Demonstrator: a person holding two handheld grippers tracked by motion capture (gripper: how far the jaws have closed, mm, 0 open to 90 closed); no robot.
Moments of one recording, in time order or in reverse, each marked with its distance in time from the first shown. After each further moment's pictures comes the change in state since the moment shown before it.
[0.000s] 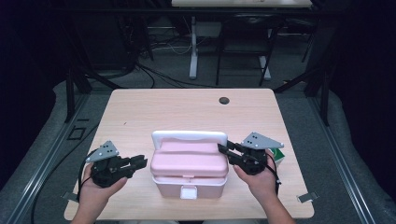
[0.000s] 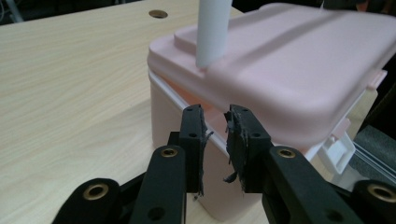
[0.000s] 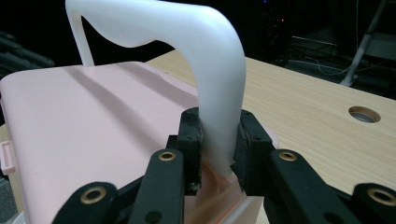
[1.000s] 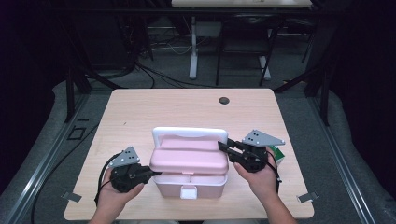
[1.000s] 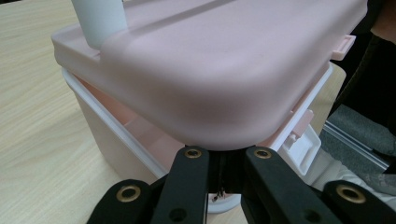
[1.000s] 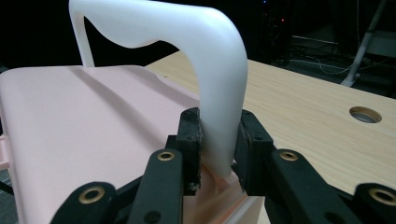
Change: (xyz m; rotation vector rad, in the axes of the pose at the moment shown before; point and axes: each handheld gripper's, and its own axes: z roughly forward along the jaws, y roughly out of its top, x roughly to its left) left arm -0.029 0.004 0.032 0.038 -0.096 0.045; right arm -0.004 0.003 0.001 -0.012 0.008 0.020
